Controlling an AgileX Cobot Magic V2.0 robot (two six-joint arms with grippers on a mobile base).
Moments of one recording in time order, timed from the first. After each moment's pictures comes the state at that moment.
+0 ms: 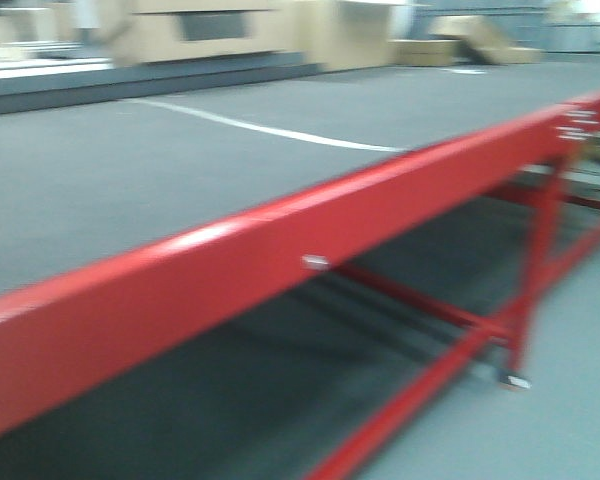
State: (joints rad) left arm -0.03 -0.02 0.03 -0.19 0.18 0.25; right arm 0.35 0.22 -0.69 -0.32 0.32 0.26
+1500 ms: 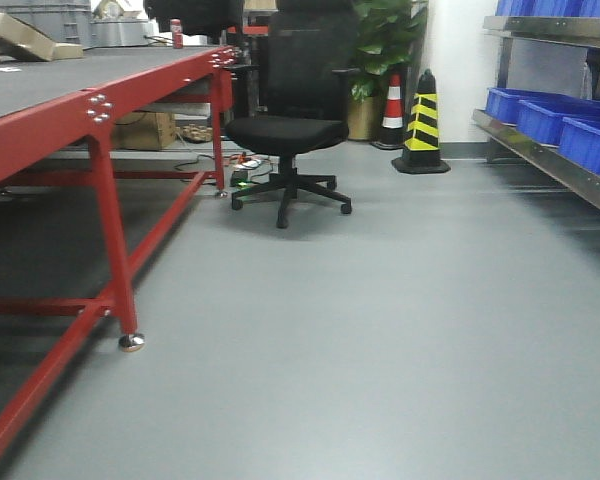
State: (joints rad) left arm -0.03 -0.02 0.03 -0.19 0.18 0.25; right arm 0.35 0.22 -0.69 -0.32 0.32 0.26
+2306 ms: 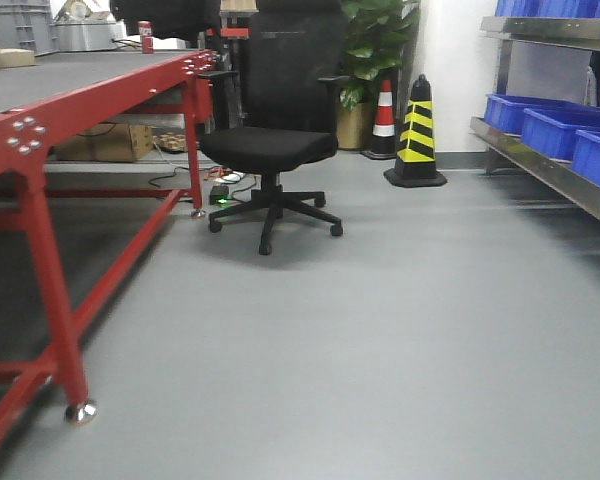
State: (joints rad) left arm -0.03 -0.02 0.03 -0.19 0.18 0.25; right arm 0.35 0.22 -0.69 -0.32 0.31 0.26
